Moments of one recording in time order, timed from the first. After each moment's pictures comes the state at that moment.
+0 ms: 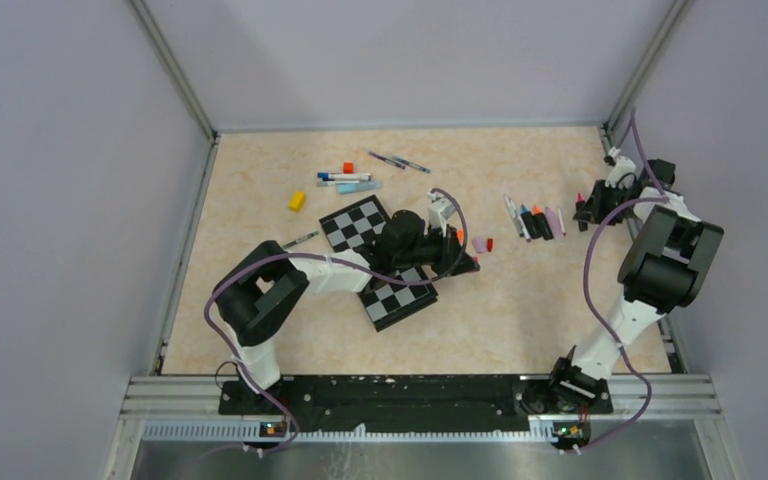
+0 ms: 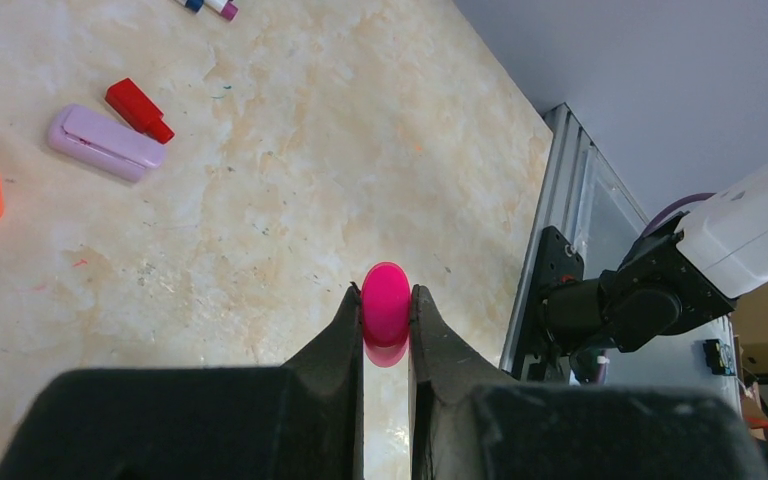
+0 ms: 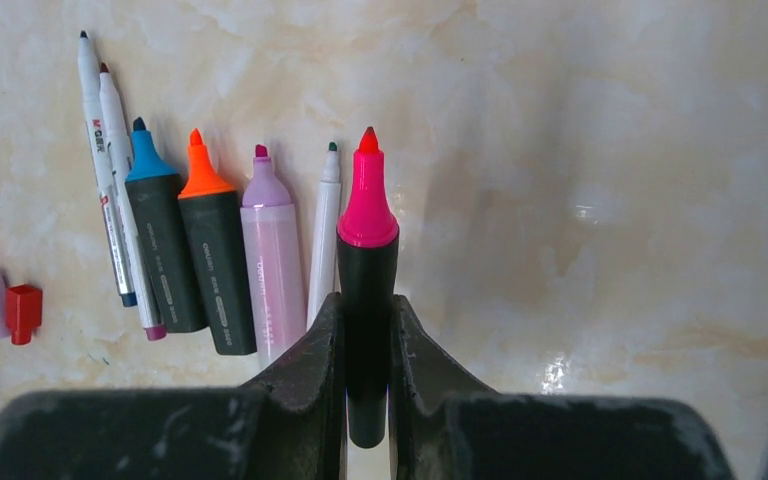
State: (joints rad) left arm -0.87 1.81 0.99 0.57 0.46 -0.61; right arm -0.47 1.90 1.29 -0.41 -0.57 -0.31
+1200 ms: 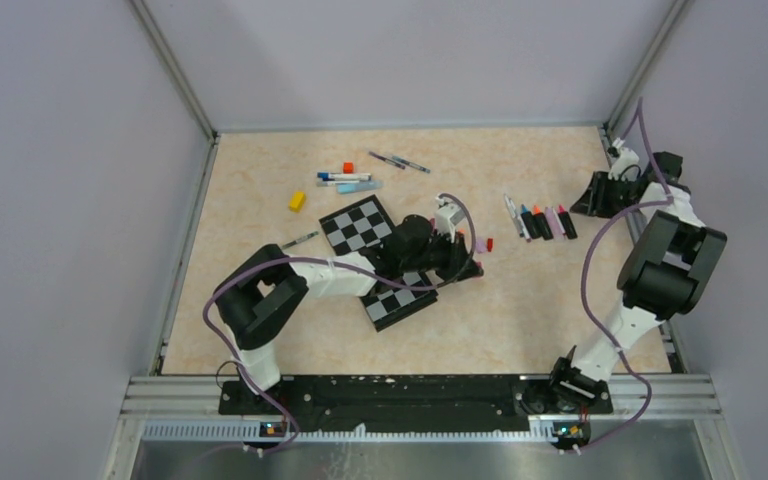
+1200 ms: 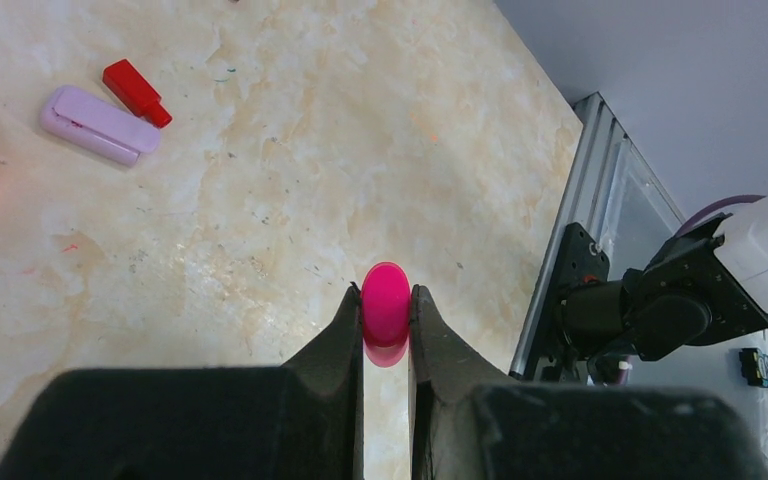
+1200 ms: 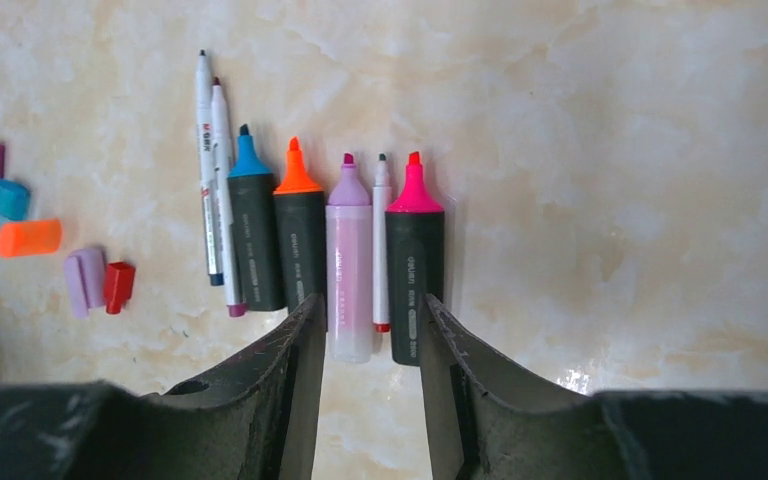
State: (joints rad) left arm -0.92 1.80 1.01 0.48 0.37 -0.58; right arm -0.47 1.89 1.34 -0.50 -0.67 -0.31
